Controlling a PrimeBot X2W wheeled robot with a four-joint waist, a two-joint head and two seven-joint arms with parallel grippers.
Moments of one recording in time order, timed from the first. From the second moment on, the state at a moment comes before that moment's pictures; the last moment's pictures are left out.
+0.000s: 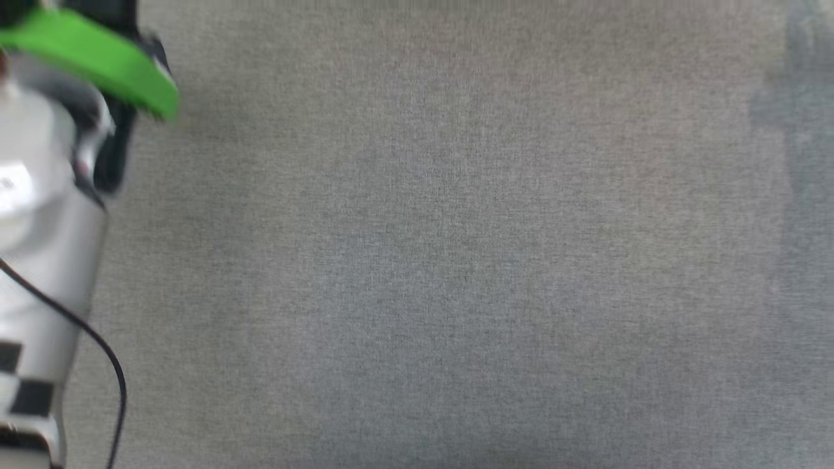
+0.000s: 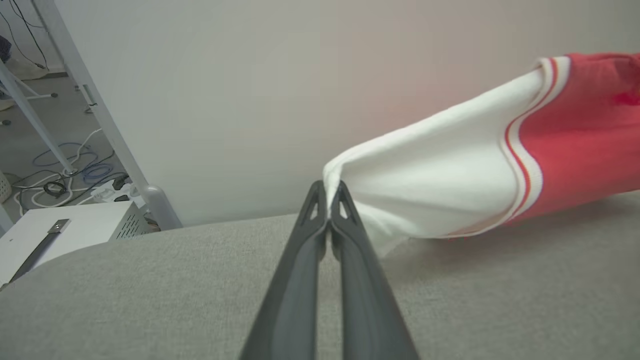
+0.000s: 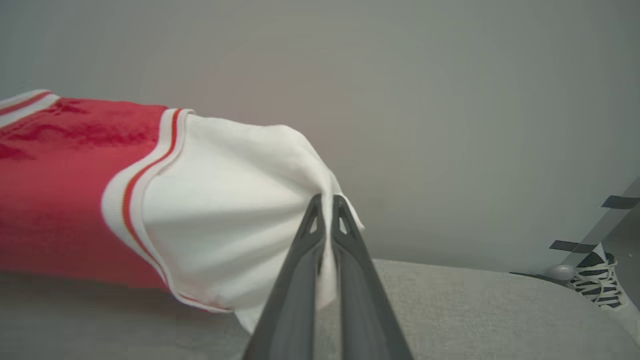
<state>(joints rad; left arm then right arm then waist) -1.00 0.49 -0.42 0.58 -0.64 -0.13 -0.26 -1.11 -0.55 0.31 0.72 0.55 0.14 -0.24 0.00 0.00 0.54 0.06</state>
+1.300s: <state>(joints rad) 0.00 0.66 -0.58 0.25 -0.86 -0.04 -0.02 0.01 -0.64 0.33 0.32 0.61 0.14 -0.01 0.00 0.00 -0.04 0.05</state>
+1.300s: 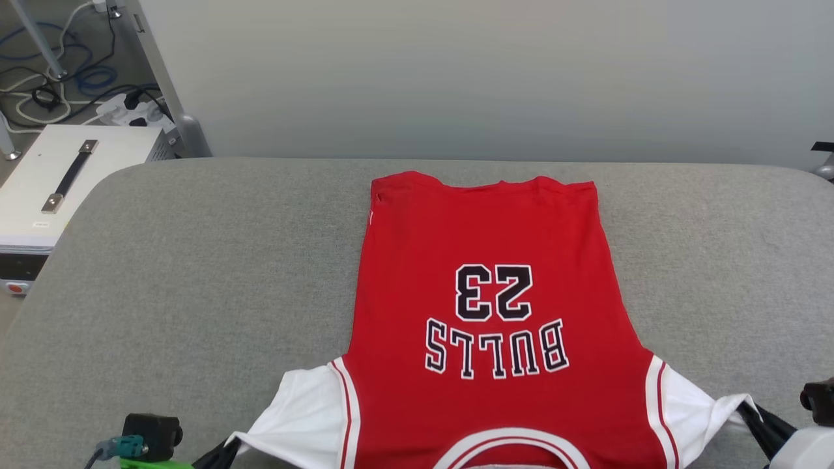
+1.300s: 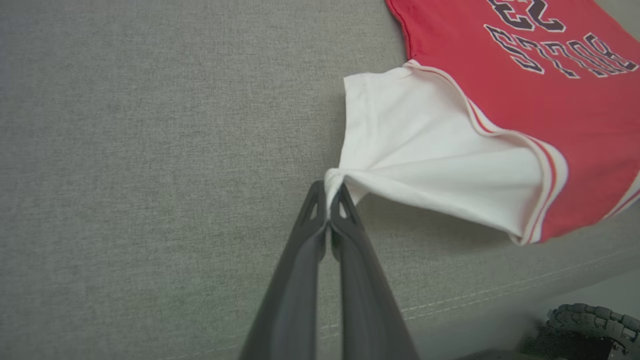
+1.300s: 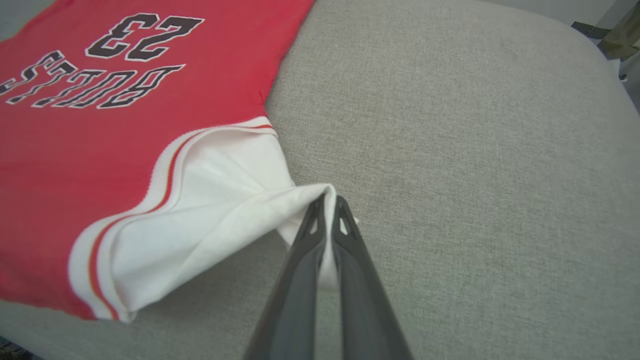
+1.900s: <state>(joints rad) 0.05 0.70 -0.59 0.03 -0.91 0.01 0.11 0.17 -0.64 0.14 0.10 0.67 0.14 0.34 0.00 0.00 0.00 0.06</state>
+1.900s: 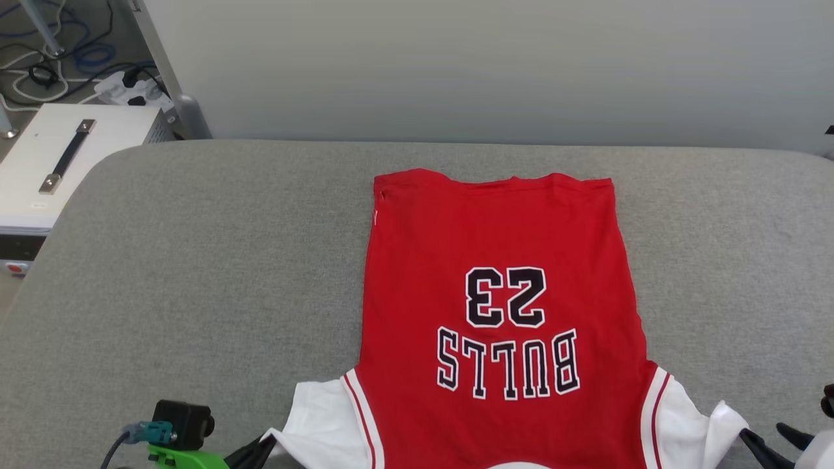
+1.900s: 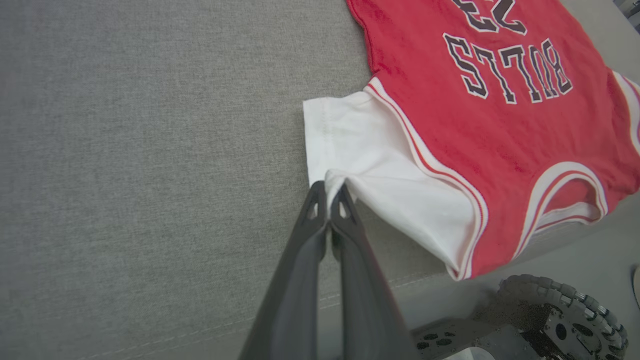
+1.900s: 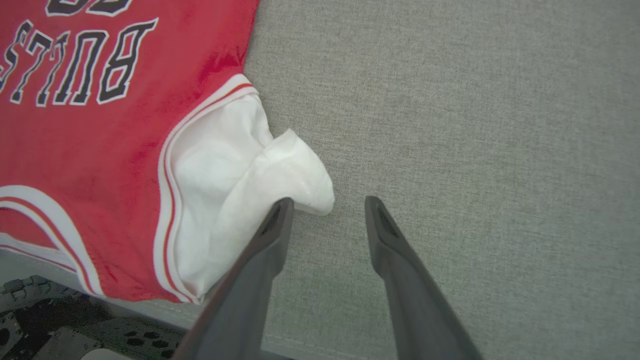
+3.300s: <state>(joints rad) -0.18 0.65 -0.65 -0.42 -0.85 0.16 0.35 -0.95 -0.54 -0.10 0.31 0.40 0.13 1.26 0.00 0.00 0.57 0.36</state>
